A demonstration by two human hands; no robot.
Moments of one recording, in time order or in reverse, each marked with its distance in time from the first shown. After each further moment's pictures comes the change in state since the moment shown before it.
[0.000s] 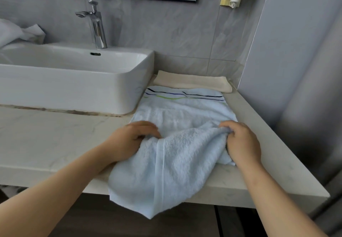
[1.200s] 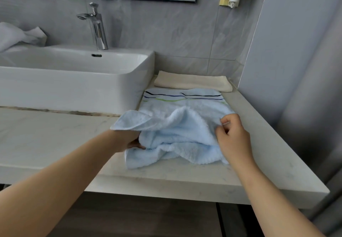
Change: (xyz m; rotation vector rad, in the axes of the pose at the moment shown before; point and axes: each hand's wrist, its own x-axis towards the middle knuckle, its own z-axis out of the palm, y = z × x) left_hand -0.005 0.034 -0.009 -0.951 0.070 -0.630; right_hand -0.010 -0.017 0.007 0.253 -0.015 0.018
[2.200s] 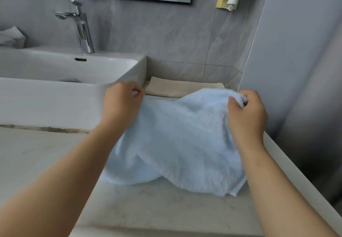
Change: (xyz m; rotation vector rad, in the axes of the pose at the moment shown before) left_hand 0.088 0.069 0.019 0.861 0.707 0.610; right_hand 0.079 -0.036 -0.008 0.122 0.339 -0.040
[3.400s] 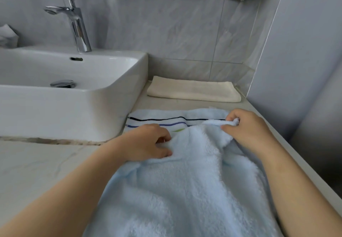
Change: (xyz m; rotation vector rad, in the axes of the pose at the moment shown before) left_hand -0.008 -0.023 0.044 0.195 -0.916 0.338; right_hand 0.038 0.047 0.021 -0.395 -0.538 0.021
